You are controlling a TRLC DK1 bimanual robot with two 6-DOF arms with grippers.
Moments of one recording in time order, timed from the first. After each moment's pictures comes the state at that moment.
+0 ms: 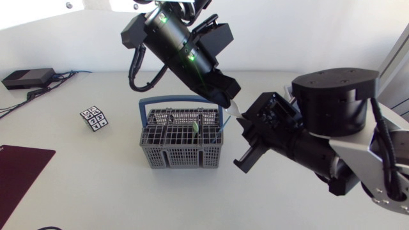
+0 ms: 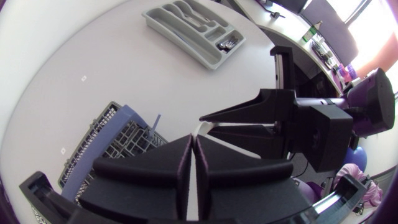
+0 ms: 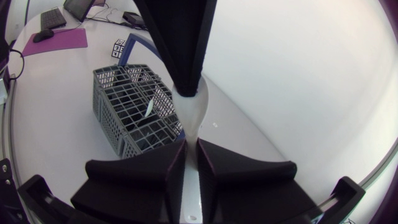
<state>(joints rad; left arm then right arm) -0.70 1.84 1.83 -1.04 0.37 0.15 0.78 1.11 0.67 -0.04 0.29 -0.40</state>
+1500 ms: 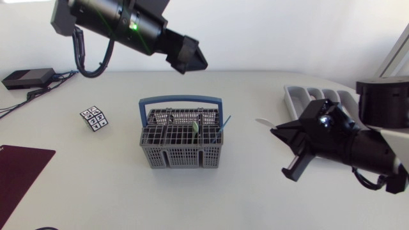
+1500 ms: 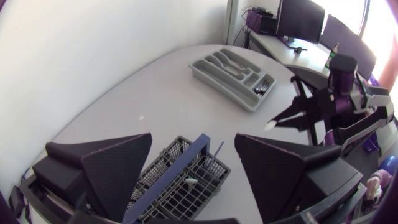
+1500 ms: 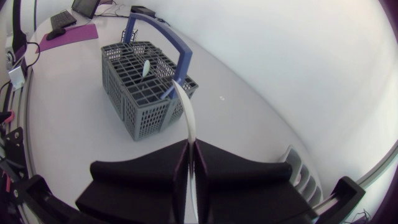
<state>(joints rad) -0.54 1.58 1.60 -0.73 0.28 0.25 0.34 0.91 0.58 -0.26 -0.18 -0.53</state>
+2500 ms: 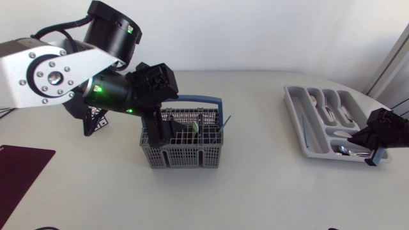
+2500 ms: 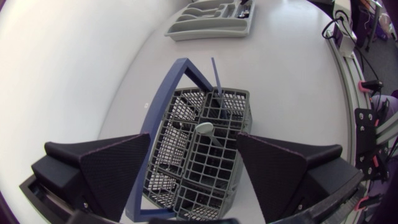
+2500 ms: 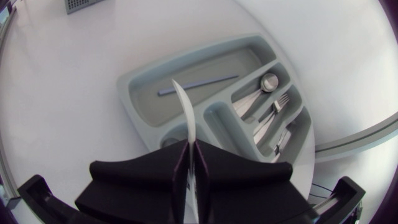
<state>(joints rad) -0.57 1.43 1.12 -0.49 0.16 0.81 -0.64 1.67 0.97 -0.45 -0.51 -1.45</state>
